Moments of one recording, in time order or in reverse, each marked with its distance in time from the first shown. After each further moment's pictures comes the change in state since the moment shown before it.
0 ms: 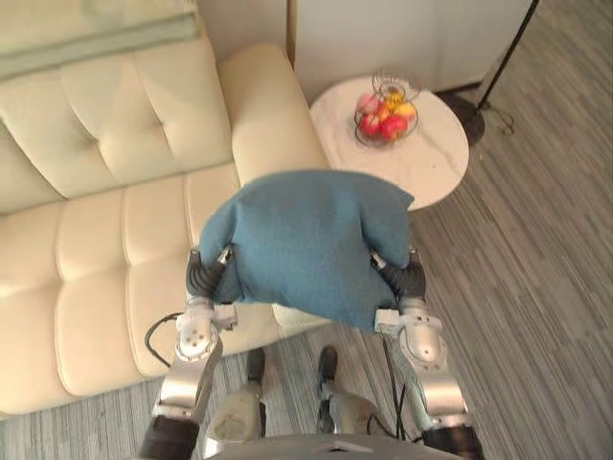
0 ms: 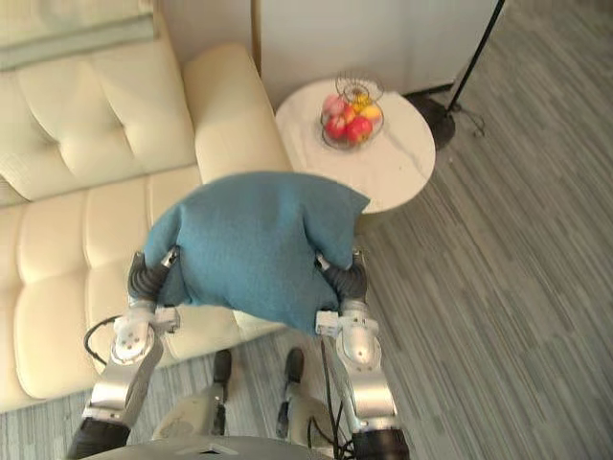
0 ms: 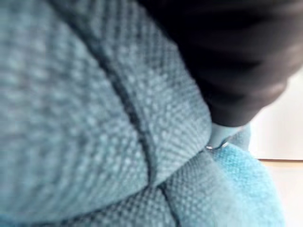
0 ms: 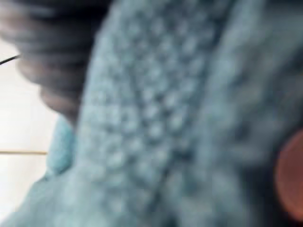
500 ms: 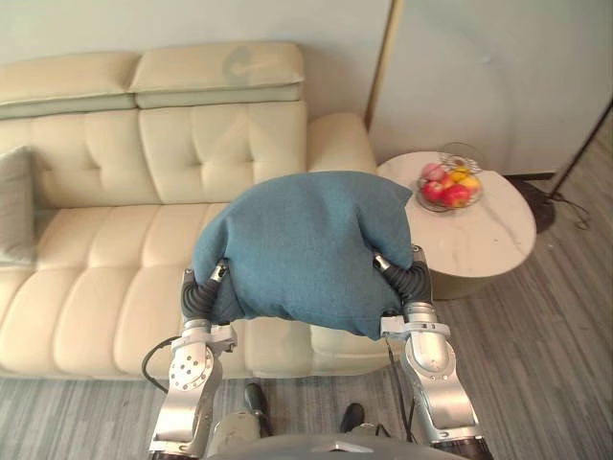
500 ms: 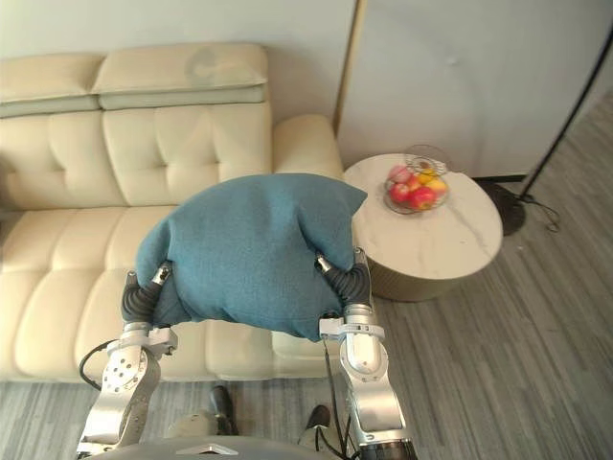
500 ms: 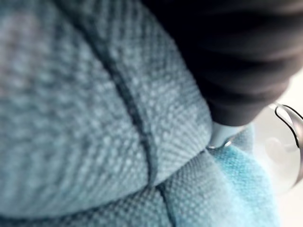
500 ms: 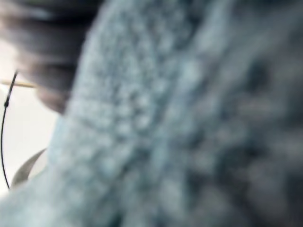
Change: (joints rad) left arm 0.080 -0.041 -0.016 -0.025 -0.070 -0.022 -0.019; right arm 0.006 -0.064 -0.009 -0.022 -0.083 -0.037 0.001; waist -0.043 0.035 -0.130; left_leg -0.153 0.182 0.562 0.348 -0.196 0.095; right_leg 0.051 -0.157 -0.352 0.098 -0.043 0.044
